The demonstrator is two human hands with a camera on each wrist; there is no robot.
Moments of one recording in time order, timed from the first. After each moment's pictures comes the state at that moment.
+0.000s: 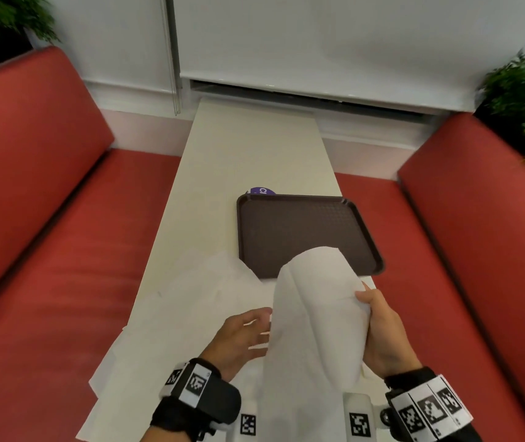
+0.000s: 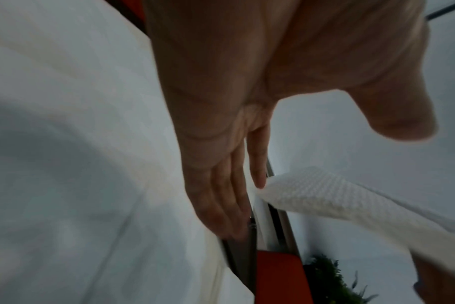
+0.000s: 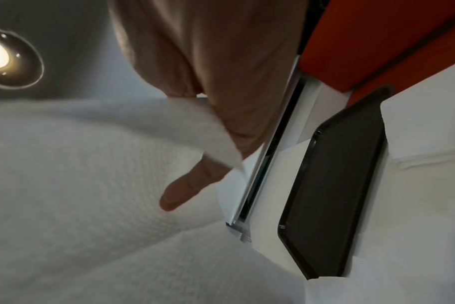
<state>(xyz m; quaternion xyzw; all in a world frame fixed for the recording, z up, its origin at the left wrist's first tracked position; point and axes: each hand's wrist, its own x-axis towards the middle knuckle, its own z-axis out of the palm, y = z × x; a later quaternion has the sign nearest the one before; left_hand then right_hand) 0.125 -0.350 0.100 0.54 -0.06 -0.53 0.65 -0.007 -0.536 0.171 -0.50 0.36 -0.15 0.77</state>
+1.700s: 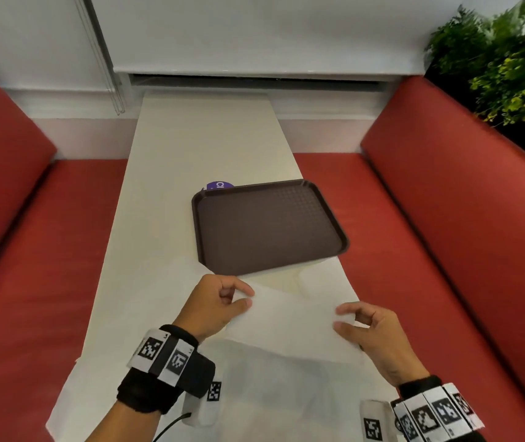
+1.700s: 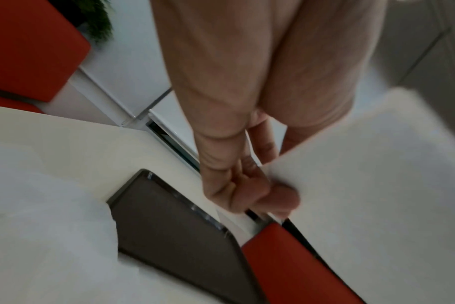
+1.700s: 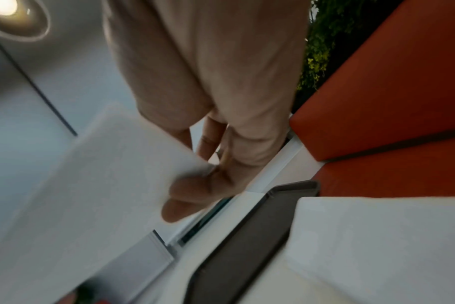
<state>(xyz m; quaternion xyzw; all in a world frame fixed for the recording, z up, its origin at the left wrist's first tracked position) 0.151 -0.408 0.147 0.74 -0.31 -0.34 0.49 -0.077 -0.587 0.133 -0.63 0.40 -0.16 0.65</state>
